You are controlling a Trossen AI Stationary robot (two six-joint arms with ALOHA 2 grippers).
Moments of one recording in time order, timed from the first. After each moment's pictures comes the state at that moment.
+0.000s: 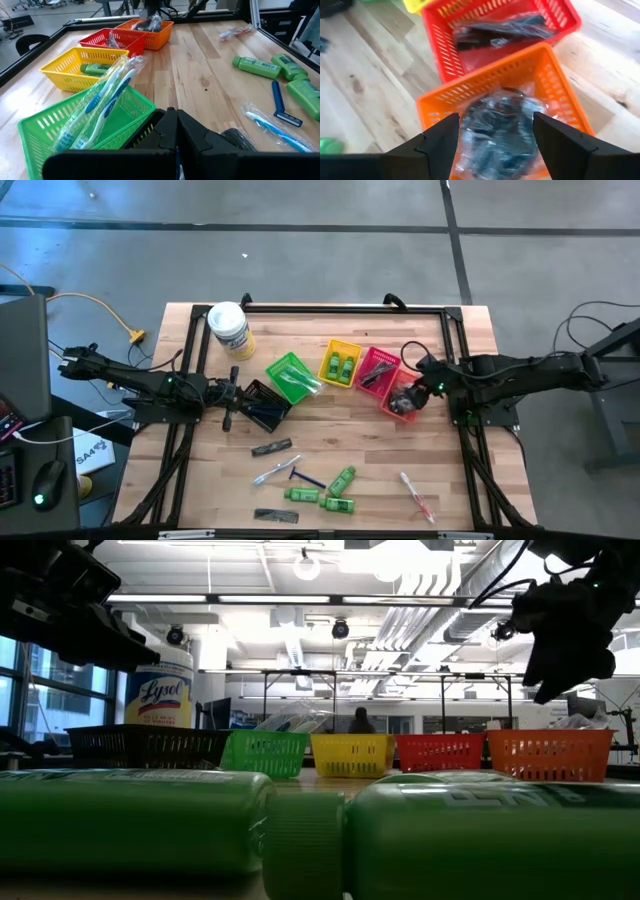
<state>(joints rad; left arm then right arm) -0.21 0.42 0.12 0.07 -0.19 0.00 0.00 0.74 0.55 -0.79 0.19 0.84</state>
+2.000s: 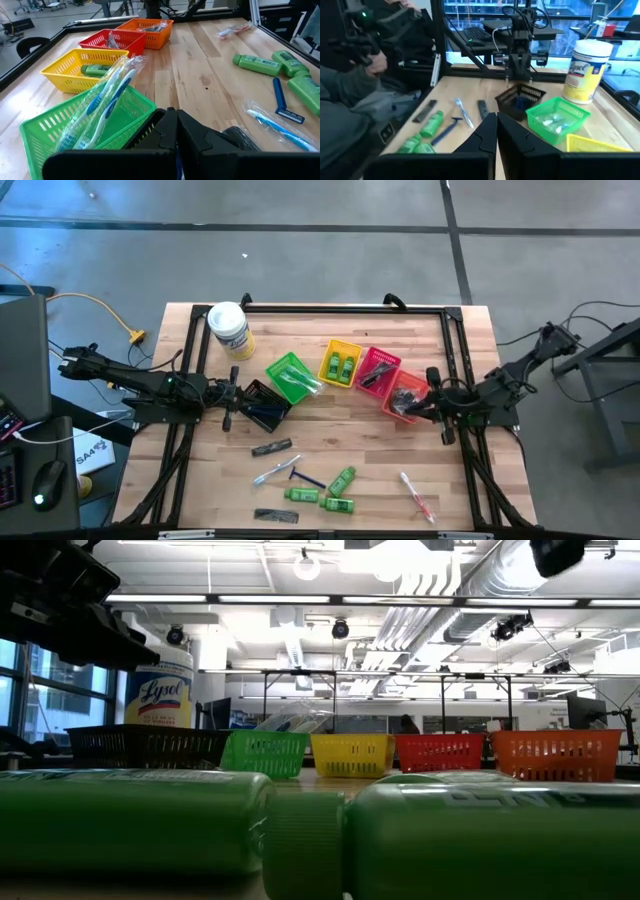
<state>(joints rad) -0.21 0.42 0.12 0.07 -0.19 0.02 0.60 0.55 0.48 -0.07 0.46 0.08</state>
